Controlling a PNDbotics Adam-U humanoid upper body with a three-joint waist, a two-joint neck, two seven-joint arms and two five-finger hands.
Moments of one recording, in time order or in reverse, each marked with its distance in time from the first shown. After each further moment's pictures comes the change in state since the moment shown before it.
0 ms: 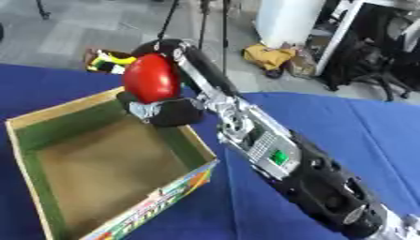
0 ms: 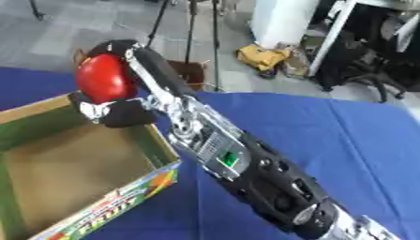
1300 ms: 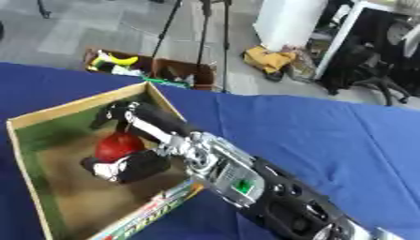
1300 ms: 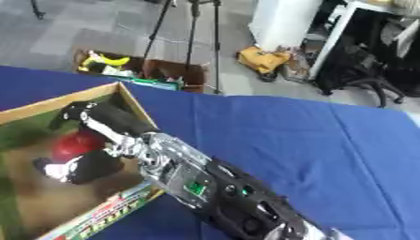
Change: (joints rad) left arm -0.015 -0.017 0.000 -0.018 0.008 0.007 0.010; right arm 0.003 0.061 0.077 0.054 0.208 -0.095 0.291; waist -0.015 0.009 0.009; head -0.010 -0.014
